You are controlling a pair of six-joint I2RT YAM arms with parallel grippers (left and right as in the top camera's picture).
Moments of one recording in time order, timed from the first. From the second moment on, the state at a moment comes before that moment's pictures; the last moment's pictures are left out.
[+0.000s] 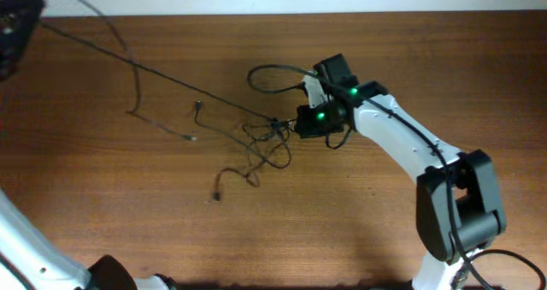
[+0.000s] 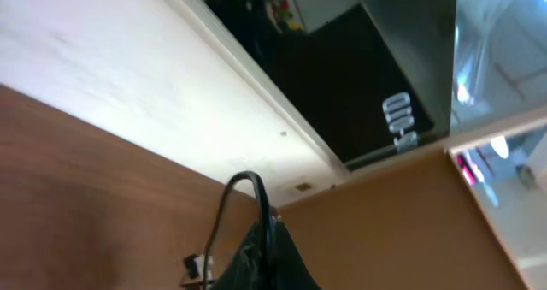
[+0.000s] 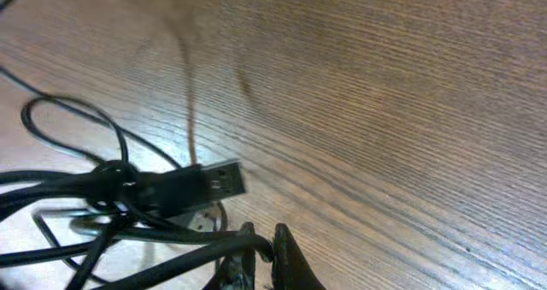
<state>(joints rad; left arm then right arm) 0.70 1.58 2.13 -0.88 1.24 -0.72 0.40 1.94 1.42 -0.69 -0.38 0.24</state>
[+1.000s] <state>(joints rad) 0.17 1.81 2.15 -1.58 0.01 -0.36 0.23 1.99 1.31 -0.85 -0.40 0.21</state>
